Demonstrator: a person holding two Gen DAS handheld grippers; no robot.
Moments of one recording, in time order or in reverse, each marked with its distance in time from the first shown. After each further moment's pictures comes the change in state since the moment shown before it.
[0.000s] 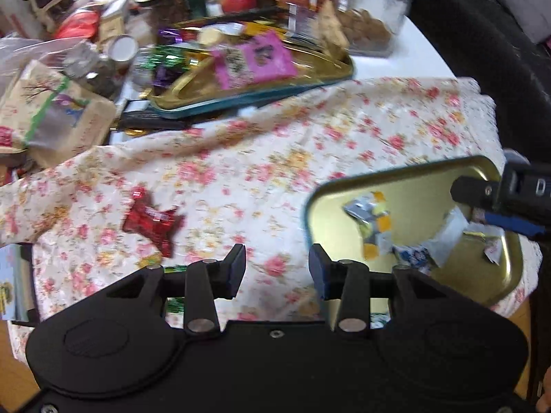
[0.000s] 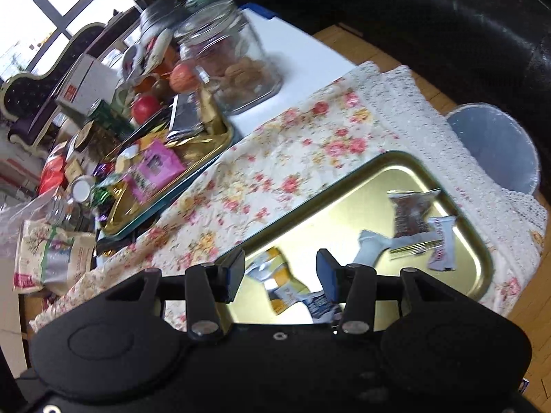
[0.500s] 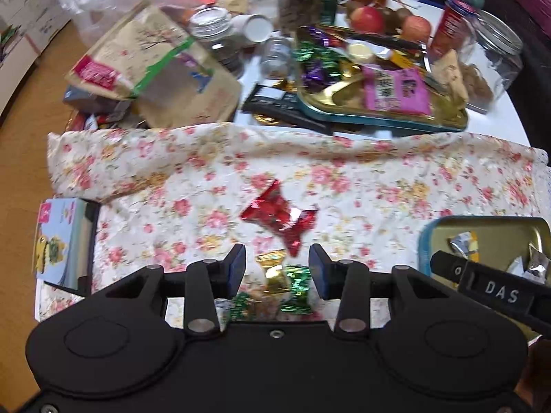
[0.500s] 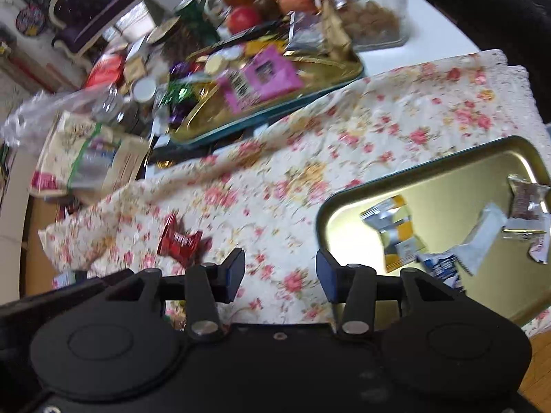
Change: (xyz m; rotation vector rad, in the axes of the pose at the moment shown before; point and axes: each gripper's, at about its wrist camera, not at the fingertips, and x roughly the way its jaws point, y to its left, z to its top) left arm -0.011 0.132 -0.015 -0.232 -0.007 0.080; right arm 0.049 0.120 -0.057 -0.257 0.172 0.064
